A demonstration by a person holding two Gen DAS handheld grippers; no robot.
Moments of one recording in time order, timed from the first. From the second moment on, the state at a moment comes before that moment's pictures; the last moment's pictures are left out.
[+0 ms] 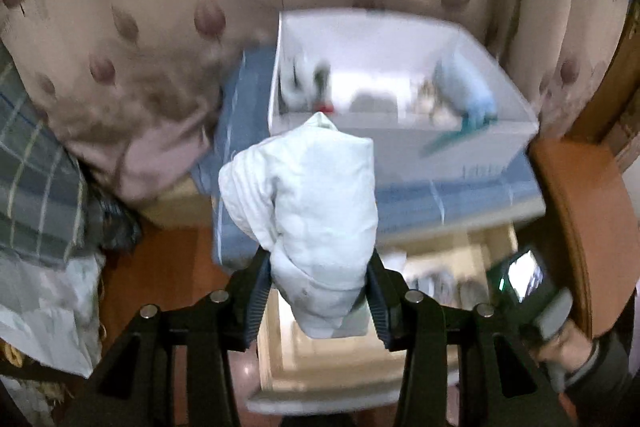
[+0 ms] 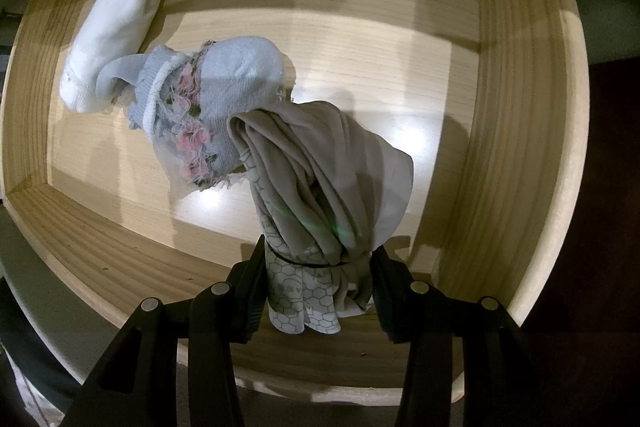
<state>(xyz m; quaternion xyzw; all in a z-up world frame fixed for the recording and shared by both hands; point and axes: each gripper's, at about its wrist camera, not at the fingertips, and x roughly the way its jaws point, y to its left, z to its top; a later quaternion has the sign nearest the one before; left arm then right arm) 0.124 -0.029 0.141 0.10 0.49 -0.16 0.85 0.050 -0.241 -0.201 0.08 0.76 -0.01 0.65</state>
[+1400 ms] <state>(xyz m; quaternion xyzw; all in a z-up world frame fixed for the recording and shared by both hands) 0.220 -0.068 0.153 0.07 0.45 -0.16 0.87 0.052 -0.257 -0.200 0.10 0.76 -0.01 0.64</state>
